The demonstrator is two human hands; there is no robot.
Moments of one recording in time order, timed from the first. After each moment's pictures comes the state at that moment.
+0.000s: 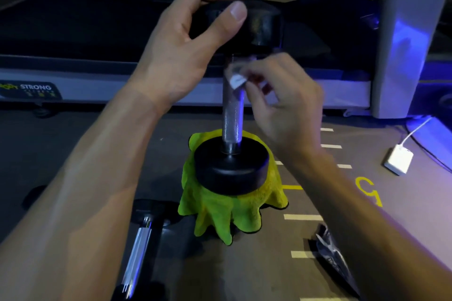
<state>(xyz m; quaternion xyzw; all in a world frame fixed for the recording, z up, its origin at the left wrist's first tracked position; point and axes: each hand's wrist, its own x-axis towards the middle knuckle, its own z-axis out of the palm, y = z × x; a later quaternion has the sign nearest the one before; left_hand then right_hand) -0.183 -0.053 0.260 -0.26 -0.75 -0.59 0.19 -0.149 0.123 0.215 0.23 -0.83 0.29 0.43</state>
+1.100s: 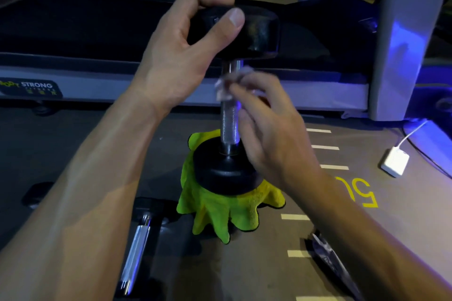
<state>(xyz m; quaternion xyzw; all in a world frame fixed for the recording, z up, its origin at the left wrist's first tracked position) -0.177 -0.055 0.259 -0.23 -0.76 -0.58 0.20 -0.118 0.121 0.204 0.27 -0.88 0.25 0.29</state>
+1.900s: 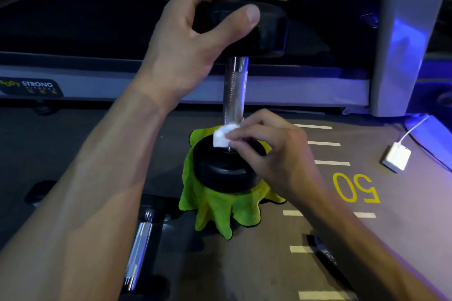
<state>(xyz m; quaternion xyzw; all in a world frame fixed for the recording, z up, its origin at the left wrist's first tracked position) -0.176 -0.047 0.262 -0.24 -0.74 -0.60 0.20 -0.106 0.134 0.173 0.24 -0.87 0.36 0.23</state>
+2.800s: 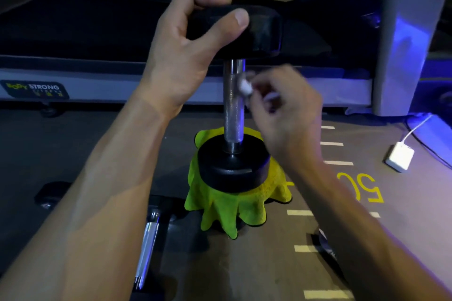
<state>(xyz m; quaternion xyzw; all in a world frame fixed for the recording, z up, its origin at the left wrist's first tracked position) -0.178 -0.058 0.254 -0.22 -0.69 -0.66 0.20 -0.132 0.117 0.205 0.19 -0.85 0.32 0.38</state>
